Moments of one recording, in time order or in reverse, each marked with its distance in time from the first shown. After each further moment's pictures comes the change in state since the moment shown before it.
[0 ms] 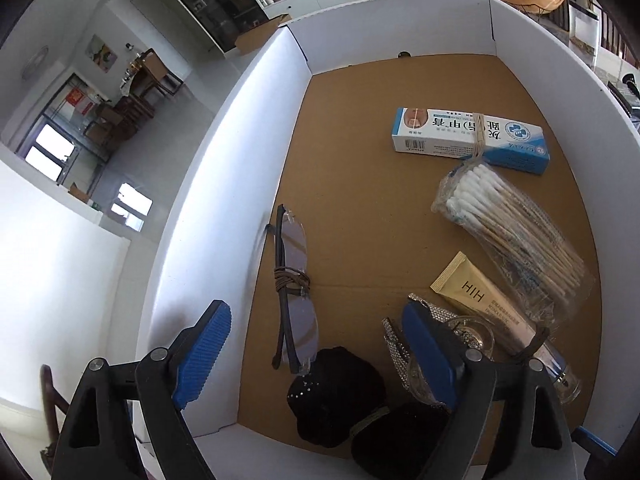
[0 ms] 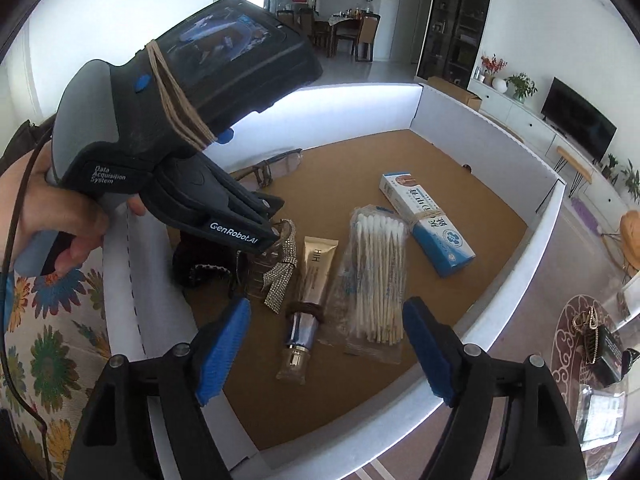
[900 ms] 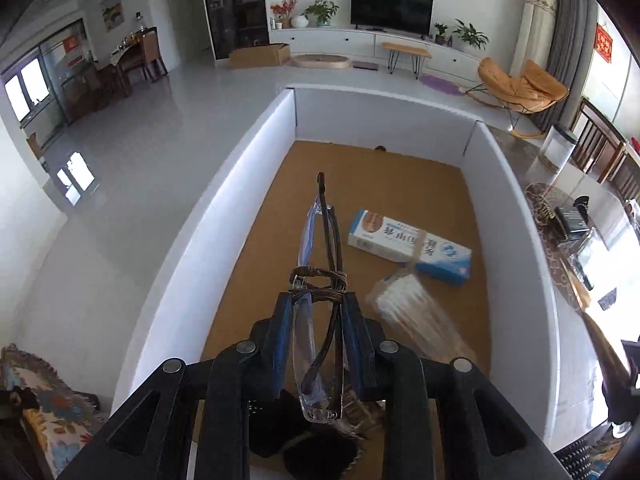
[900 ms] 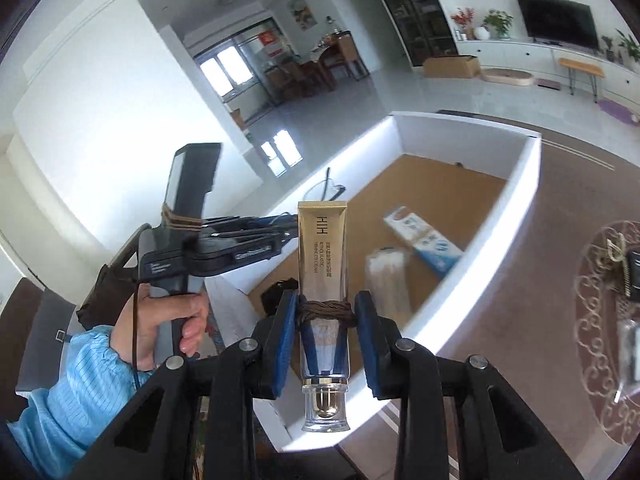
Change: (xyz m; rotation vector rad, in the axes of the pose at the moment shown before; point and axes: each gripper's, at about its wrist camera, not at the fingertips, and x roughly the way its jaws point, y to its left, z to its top) left arm -0.044 0.051 0.023 -0.253 -0.115 -0.295; right arm -0.078 -0.061 0.029 0.350 -0.116 0.351
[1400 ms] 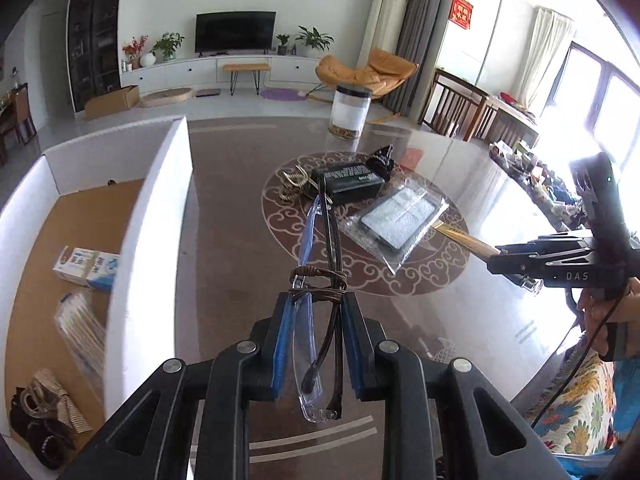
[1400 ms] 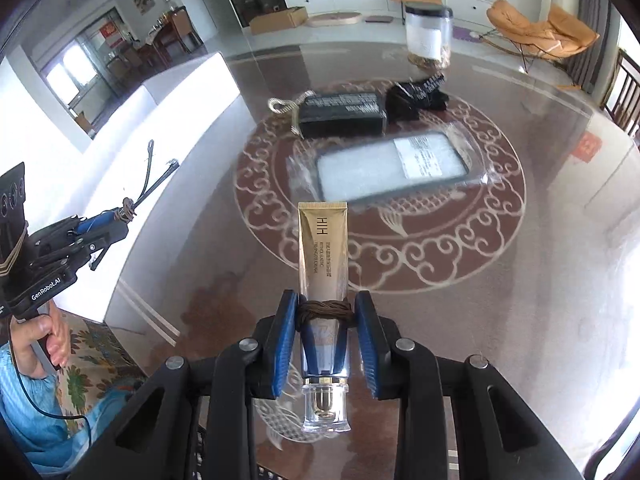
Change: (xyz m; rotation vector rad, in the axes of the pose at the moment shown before) left arm -0.063 -0.245 -0.048 0.250 -0.143 -0.451; right arm -0.212 -0.219 -0.129 0.290 0.097 -0.486
